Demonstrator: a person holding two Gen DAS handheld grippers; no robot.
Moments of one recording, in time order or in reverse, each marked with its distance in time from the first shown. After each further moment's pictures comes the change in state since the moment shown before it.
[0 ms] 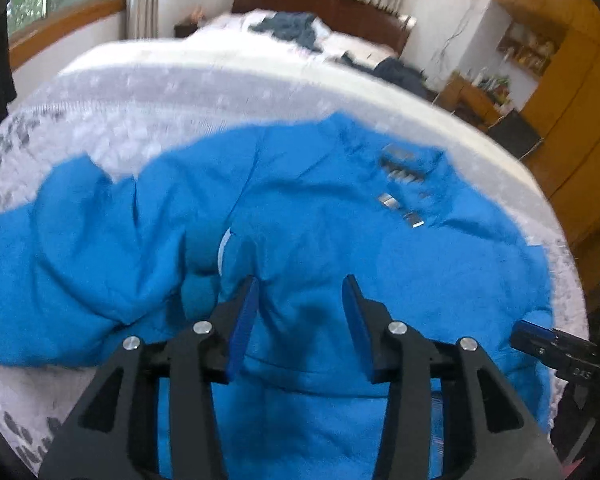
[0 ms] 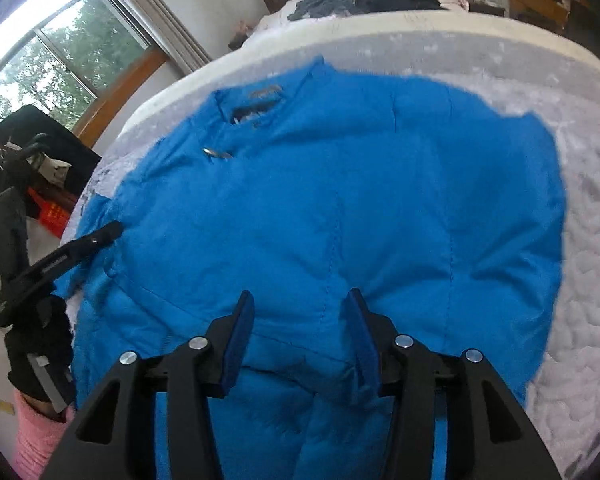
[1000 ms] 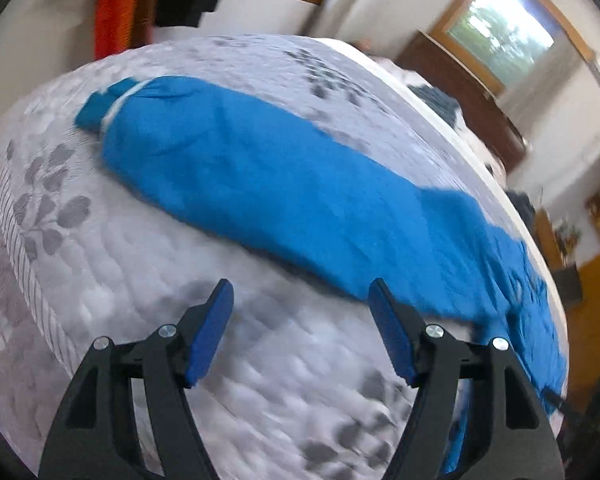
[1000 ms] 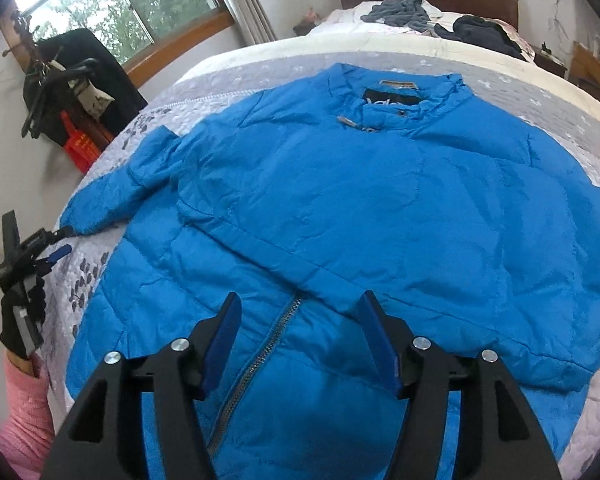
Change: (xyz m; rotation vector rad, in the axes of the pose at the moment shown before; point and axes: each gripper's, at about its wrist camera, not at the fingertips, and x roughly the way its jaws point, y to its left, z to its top) left arm -0.151 0.309 -0.100 -0.571 -0.190 0.153; right arm 0.011 0.112 -0.028 -0.258 0.017 0.018
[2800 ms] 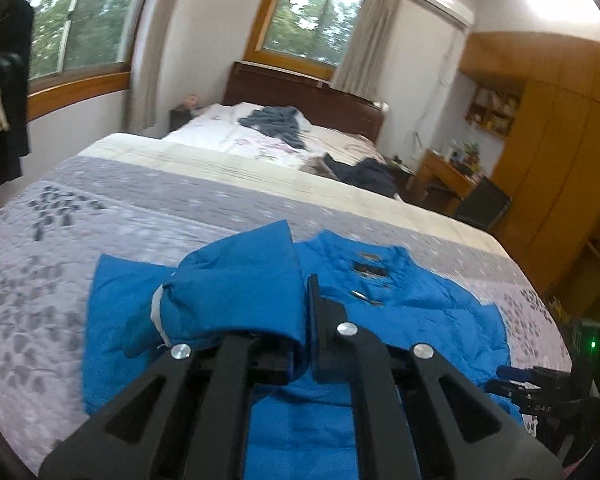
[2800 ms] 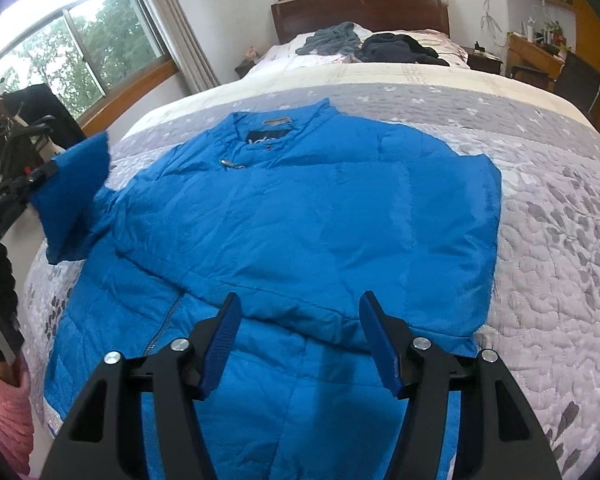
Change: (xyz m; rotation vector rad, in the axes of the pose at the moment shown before) left arm -0.011 -0.316 -0.092 0.589 -0.140 -0.340; right arm -0.067 -0.087 -0.030 0.150 -0.146 -0.132
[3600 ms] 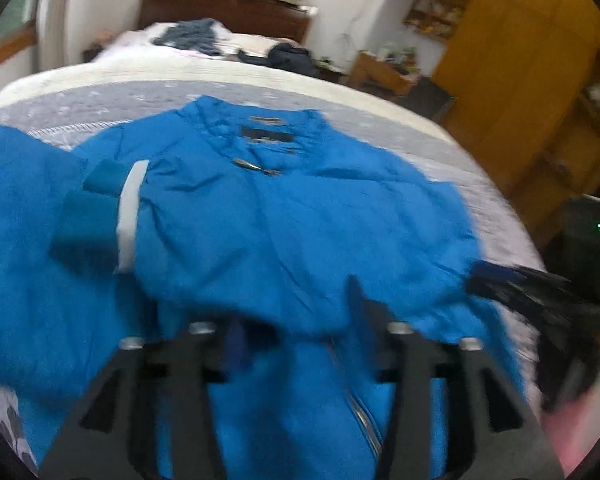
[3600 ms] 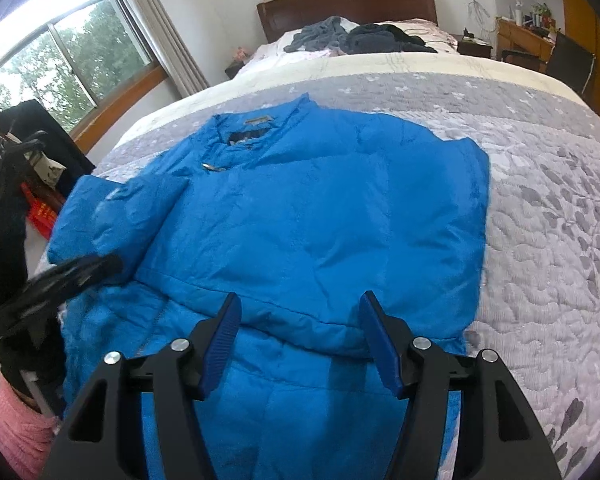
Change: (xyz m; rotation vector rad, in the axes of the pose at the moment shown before) left arm 0.064 -0.042 -0.075 0.097 0.344 -0.315; right arm 0.006 -0.015 0.002 0.054 0.013 0.025
